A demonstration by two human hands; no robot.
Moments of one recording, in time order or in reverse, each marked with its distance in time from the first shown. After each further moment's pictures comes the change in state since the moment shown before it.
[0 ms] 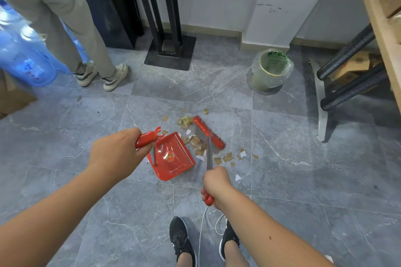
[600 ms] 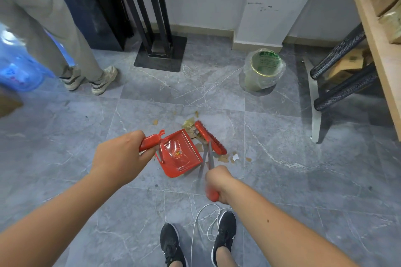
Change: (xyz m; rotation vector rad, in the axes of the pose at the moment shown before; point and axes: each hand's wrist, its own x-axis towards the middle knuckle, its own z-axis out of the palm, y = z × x) left_hand 0.034 0.067 0.017 -0.002 -0.016 0.038; right_hand 0.064 -0.021 -0.064 -0.074 -0.087 0.082
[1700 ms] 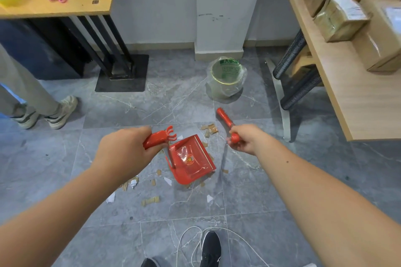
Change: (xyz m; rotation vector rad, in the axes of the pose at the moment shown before) left_hand 0.109 0.176 -0.010 -0.070 0.100 0.340; right_hand 0.066 -0.121 -0.271 0.443 0.065 -0.127
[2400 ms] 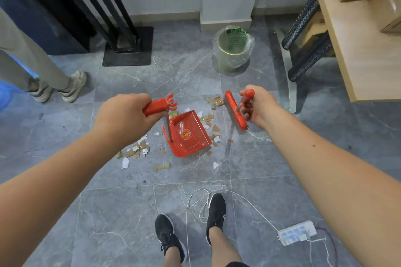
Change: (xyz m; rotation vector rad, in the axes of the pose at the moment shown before) left_hand -0.043 0.001 -0.042 -0.022 -0.051 -0.024; right_hand -0.090 0.020 0.006 0.082 0.101 -0.170
